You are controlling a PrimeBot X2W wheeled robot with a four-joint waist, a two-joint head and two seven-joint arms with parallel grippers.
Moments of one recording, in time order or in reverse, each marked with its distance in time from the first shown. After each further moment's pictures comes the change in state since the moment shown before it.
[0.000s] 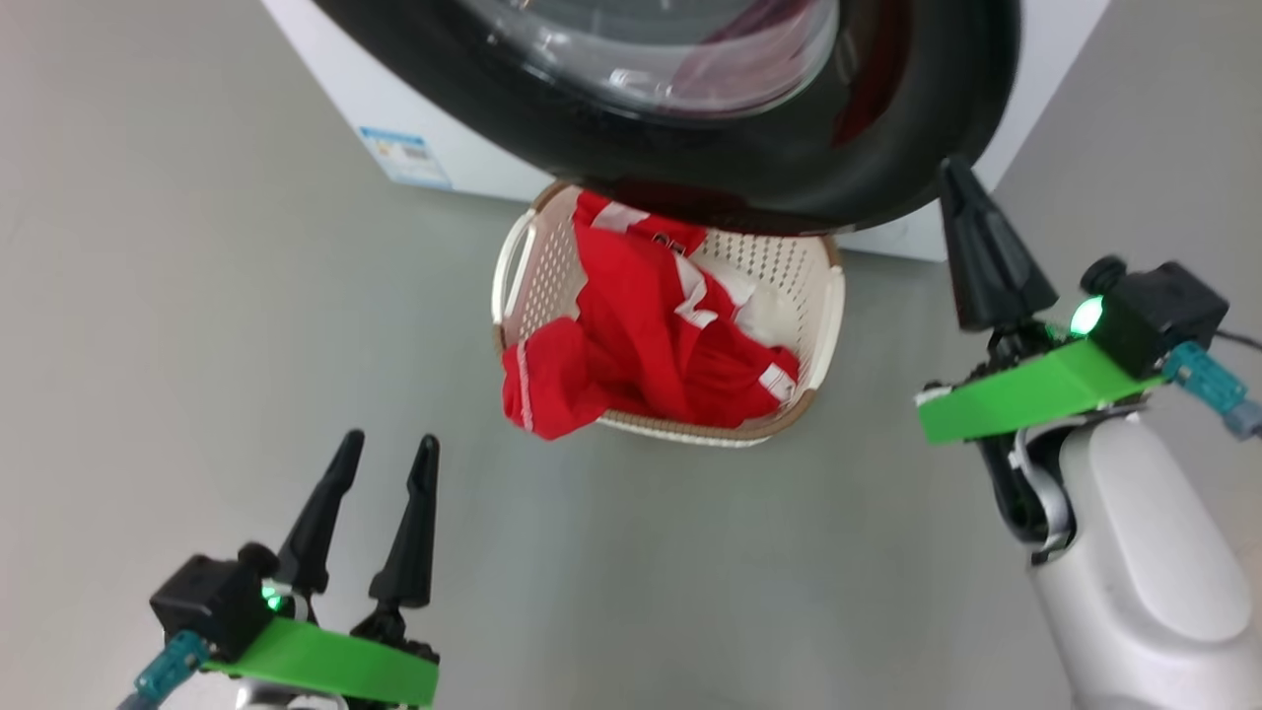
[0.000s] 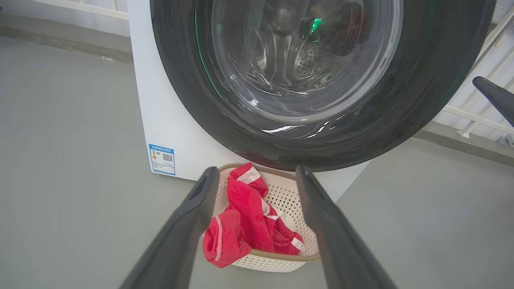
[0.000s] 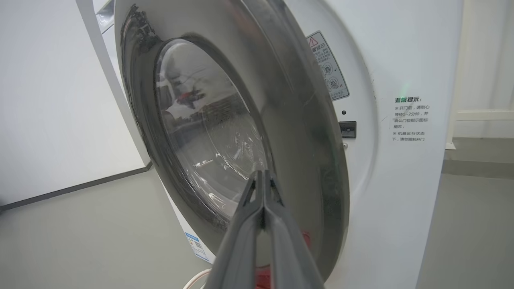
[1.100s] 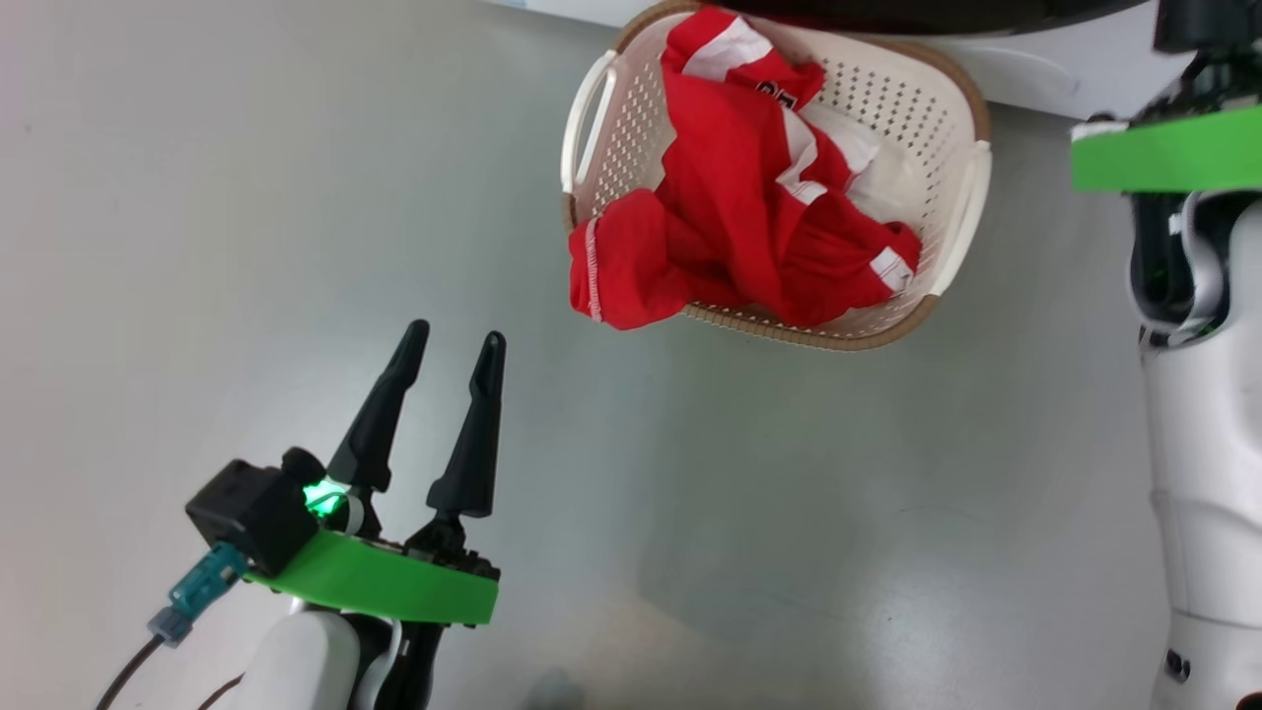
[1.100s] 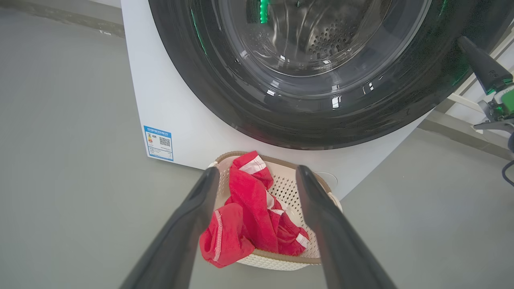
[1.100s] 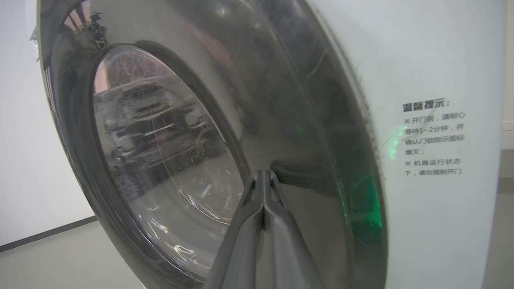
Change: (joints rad) left arm -0.169 -0.042 -0.085 -0.023 -0.056 0.000 0.000; right arm -0.319 -0.011 -0.190 0.002 -0.084 0.001 0.000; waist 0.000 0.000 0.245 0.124
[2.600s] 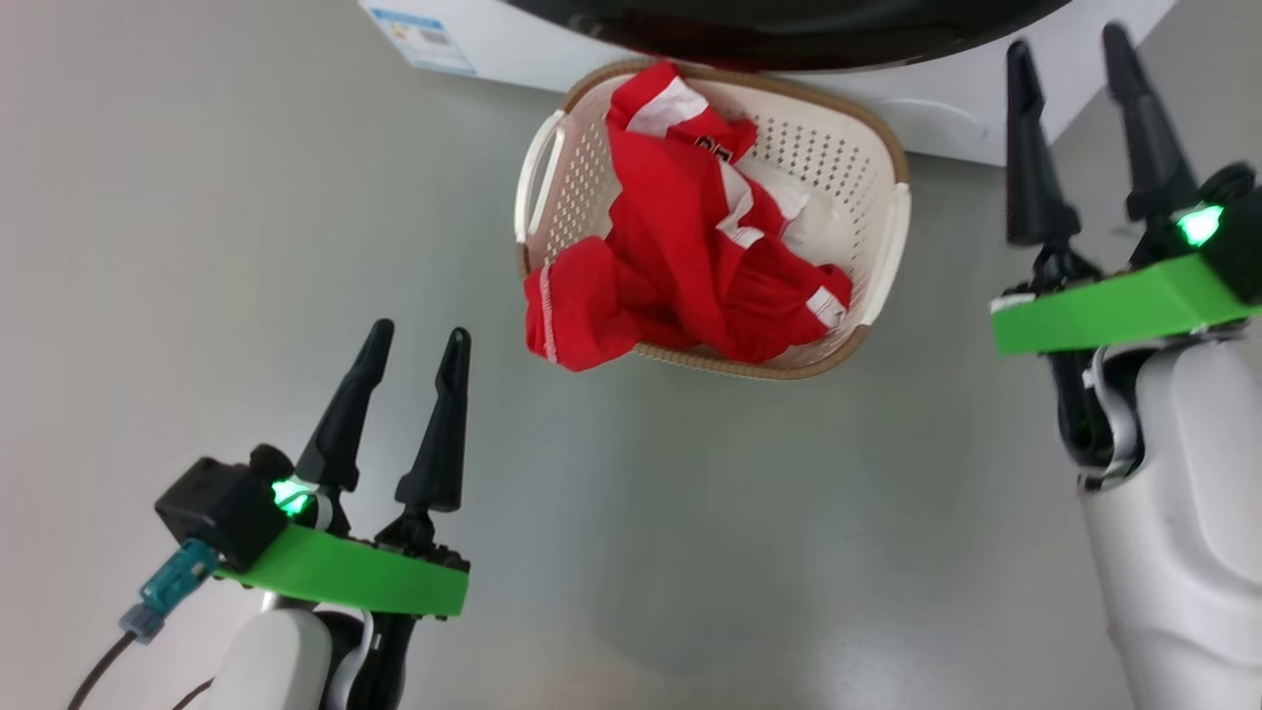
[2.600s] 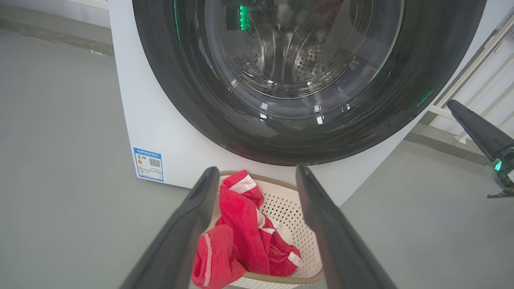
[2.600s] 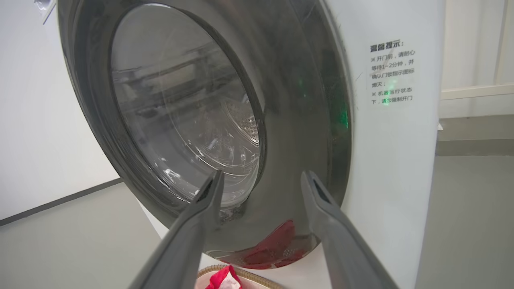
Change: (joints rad) left arm -0.007 0.015 0.033 0.022 -0.004 0.000 0.000; right arm 0.199 0.000 0.070 -0.003 0.051 0.007 -0.004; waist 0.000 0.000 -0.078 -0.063
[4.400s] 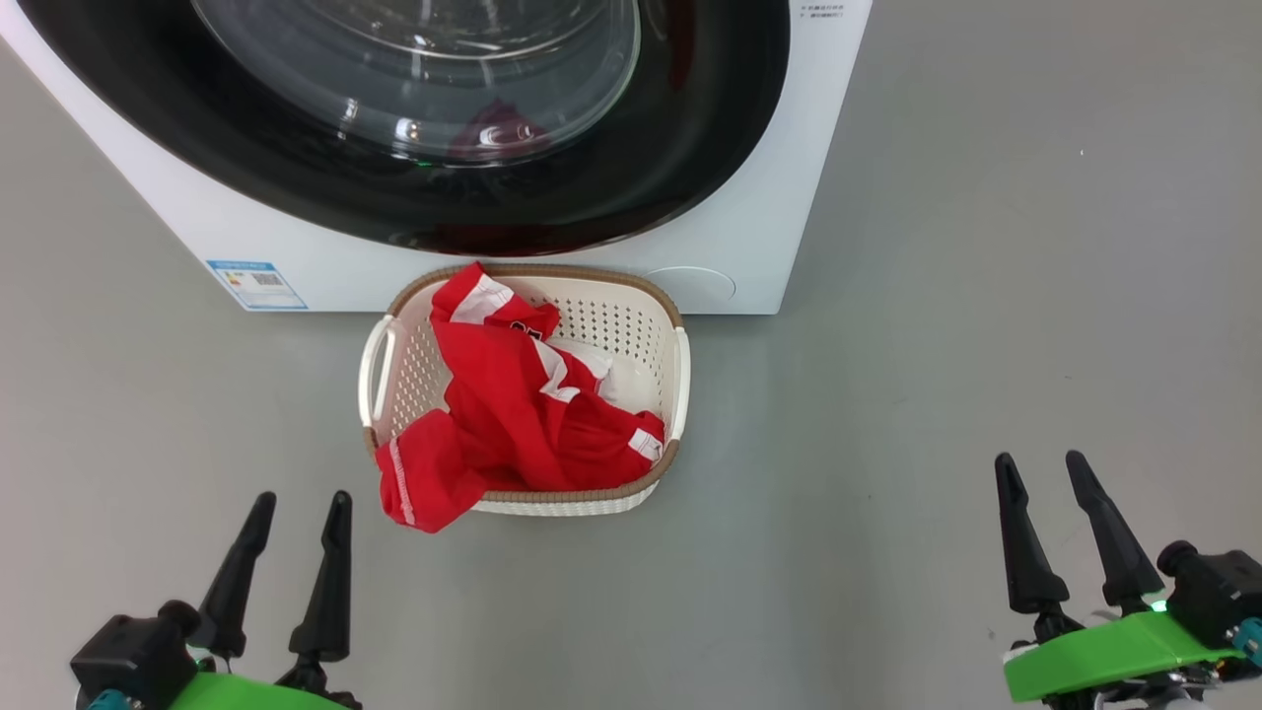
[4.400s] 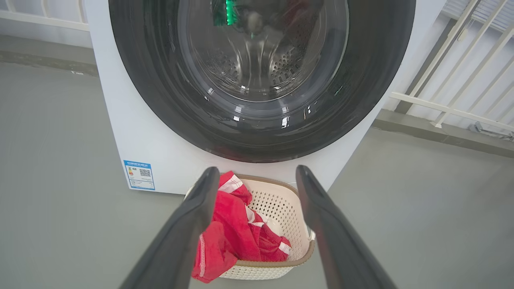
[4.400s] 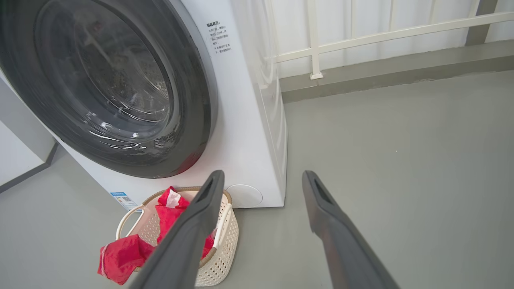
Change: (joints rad) left arm 0.265 0.076 0.157 0.012 0.070 0.000 0.000; right arm 0.603 0.024 -0.041 -0.091 0.111 0.000 0.002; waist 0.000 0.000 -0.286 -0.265
